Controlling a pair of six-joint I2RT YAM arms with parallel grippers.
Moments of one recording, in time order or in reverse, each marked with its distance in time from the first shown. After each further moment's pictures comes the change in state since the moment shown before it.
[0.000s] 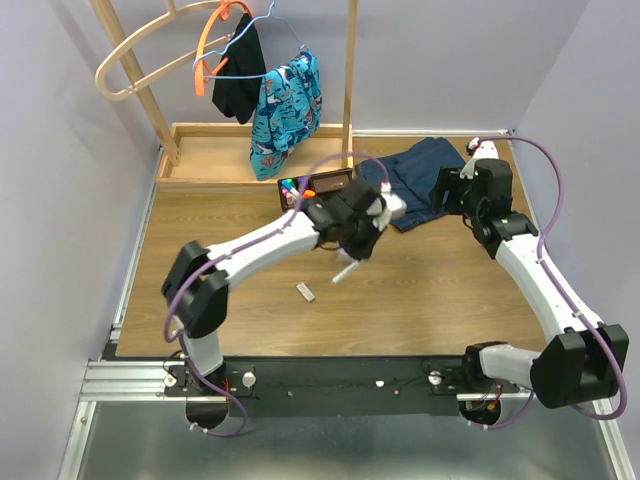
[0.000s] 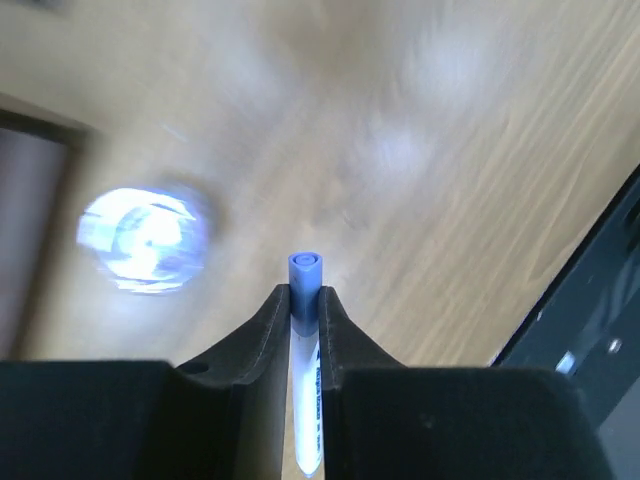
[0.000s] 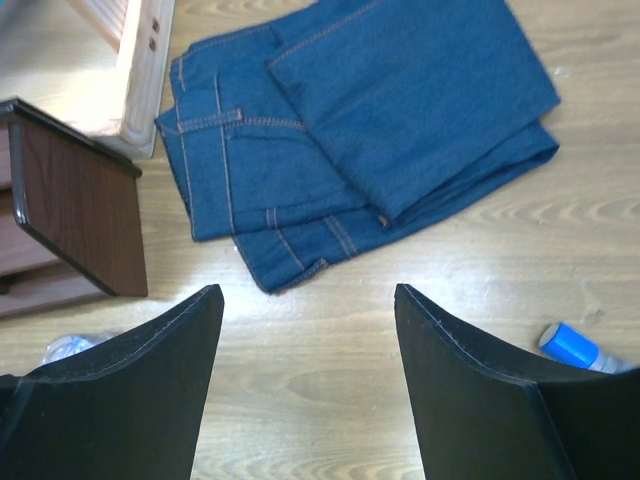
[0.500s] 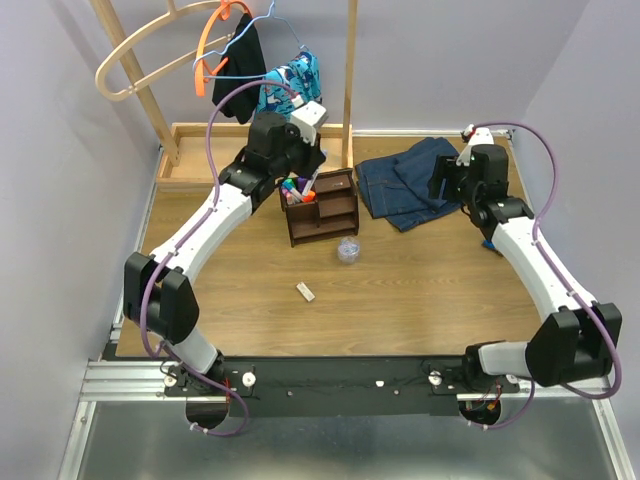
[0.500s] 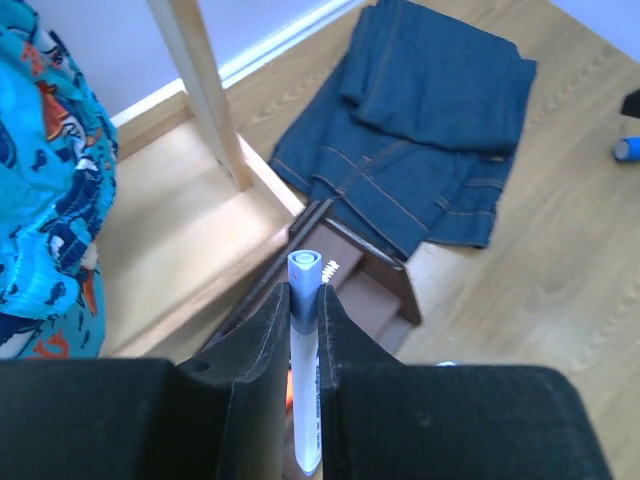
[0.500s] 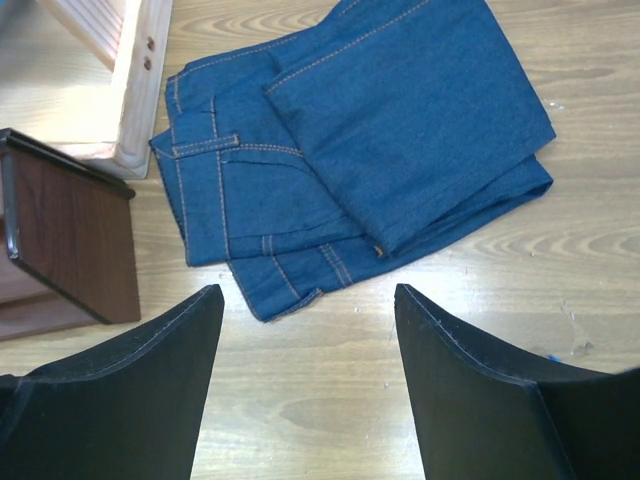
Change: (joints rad) left arm 0.427 -0.183 0.014 0.417 0.074 0.076; right arm 0.000 0.106 0.118 -0.013 0.006 -0.035
